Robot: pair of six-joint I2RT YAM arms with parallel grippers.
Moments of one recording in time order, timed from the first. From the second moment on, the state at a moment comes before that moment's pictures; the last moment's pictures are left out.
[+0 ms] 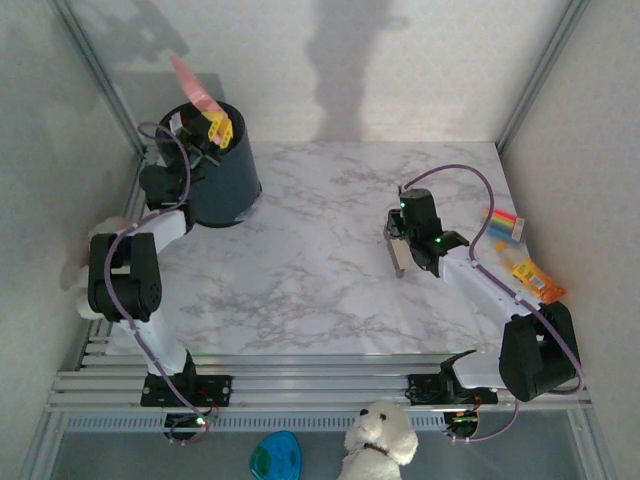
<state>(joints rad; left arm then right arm) 0.06 1.80 1.11 1.35 0.72 -2.10 0.43 1.33 0.90 -0.24 0.26 0.22</state>
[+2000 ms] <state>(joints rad) -0.52 2.00 1.88 -0.96 0.01 -0.14 0.43 1.29 0.88 -0.25 0.33 0.23</state>
